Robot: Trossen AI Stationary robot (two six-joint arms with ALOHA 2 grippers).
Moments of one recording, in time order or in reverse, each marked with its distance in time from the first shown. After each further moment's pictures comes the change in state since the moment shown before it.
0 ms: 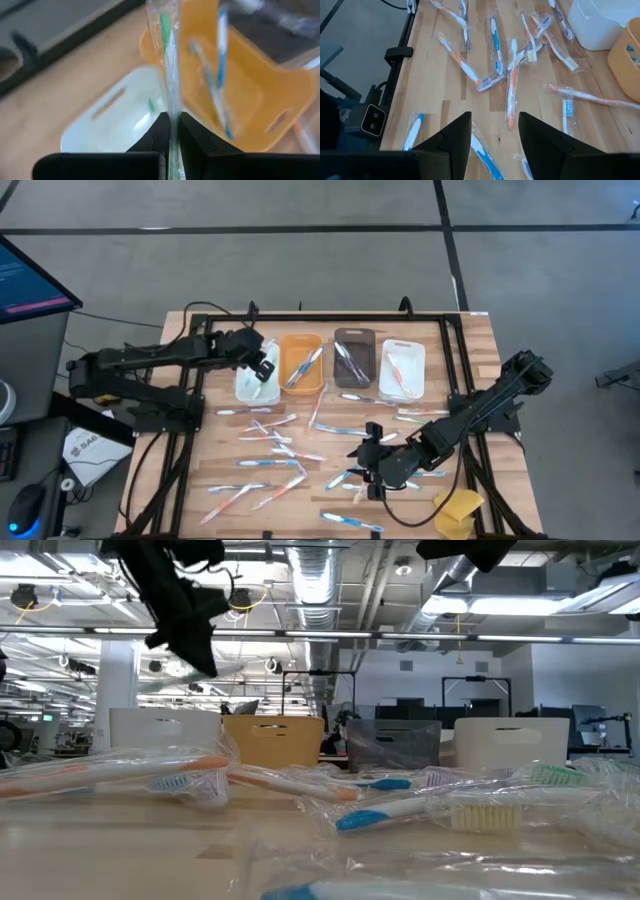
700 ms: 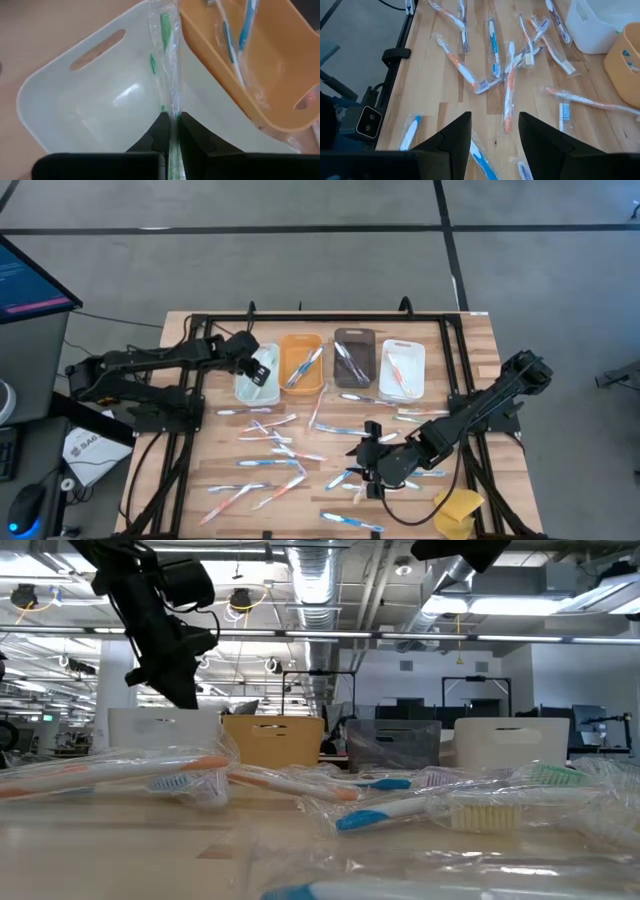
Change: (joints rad) left arm 0.103 -0.002 -0.171 0.097 0.192 -0.049; right arm -0.010 0.000 0.000 0.008 0.000 -0.028
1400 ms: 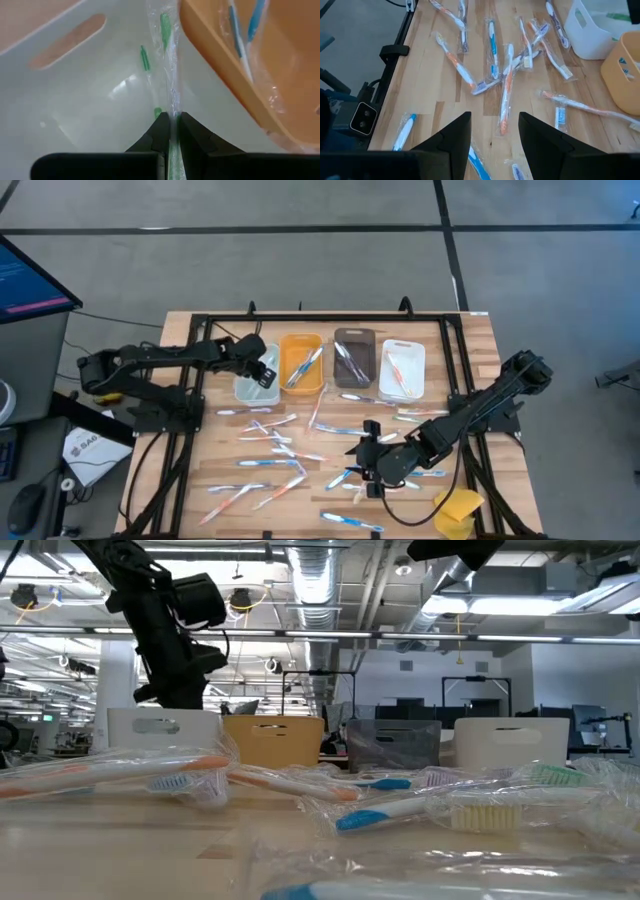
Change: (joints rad) left arm 0.000 0.130 -0.011 0.095 0.033 -0.007; right arm -0.006 0.000 0.000 0.002 0.000 -0.050
